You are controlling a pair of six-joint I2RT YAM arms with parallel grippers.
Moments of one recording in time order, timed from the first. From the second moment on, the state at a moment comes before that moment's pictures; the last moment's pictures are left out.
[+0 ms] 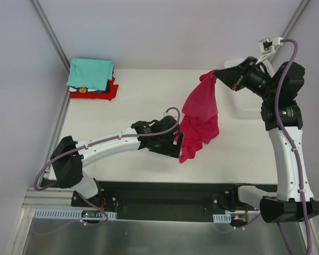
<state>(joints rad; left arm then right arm) -1.04 1.55 1.22 -0.74 -0.01 -0.73 0.07 1.18 1.50 -0.27 -0.77 0.60</state>
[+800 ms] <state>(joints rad) -0.94 1.78 1.29 -0.33 0.13 -0.61 0.04 1.00 1.38 -0.30 -0.80 0.59</state>
